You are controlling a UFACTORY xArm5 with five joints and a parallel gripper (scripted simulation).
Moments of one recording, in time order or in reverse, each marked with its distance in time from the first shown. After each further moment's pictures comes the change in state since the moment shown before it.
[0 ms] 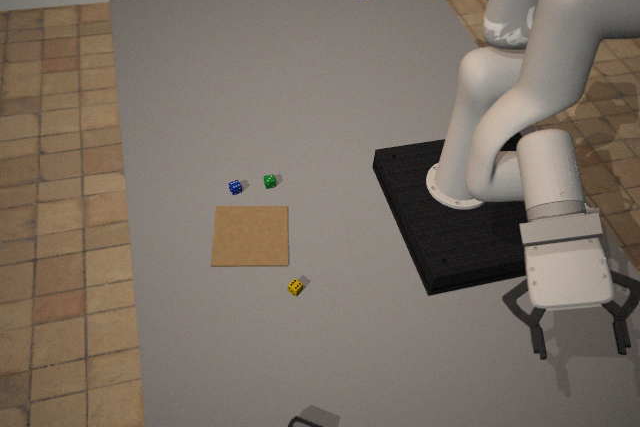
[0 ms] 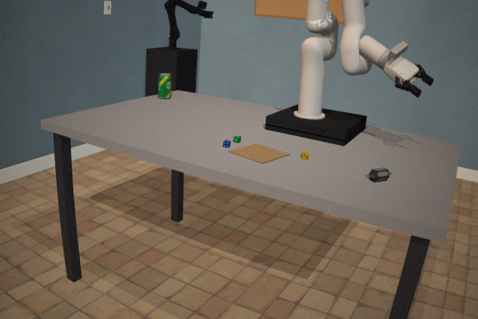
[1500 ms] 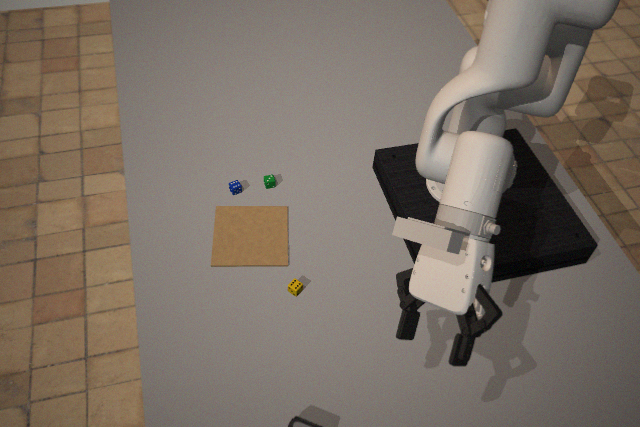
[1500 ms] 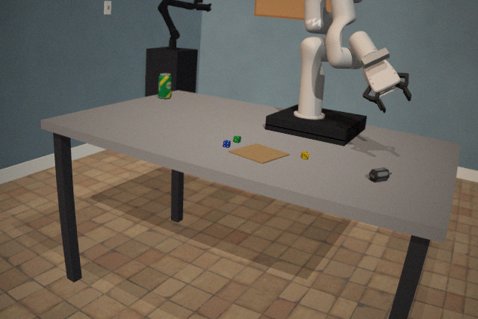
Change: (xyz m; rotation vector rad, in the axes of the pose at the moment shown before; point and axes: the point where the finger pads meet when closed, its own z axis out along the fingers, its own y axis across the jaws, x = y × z) arm 0.026 0.181 -0.018 -0.432 -0.041 0.460
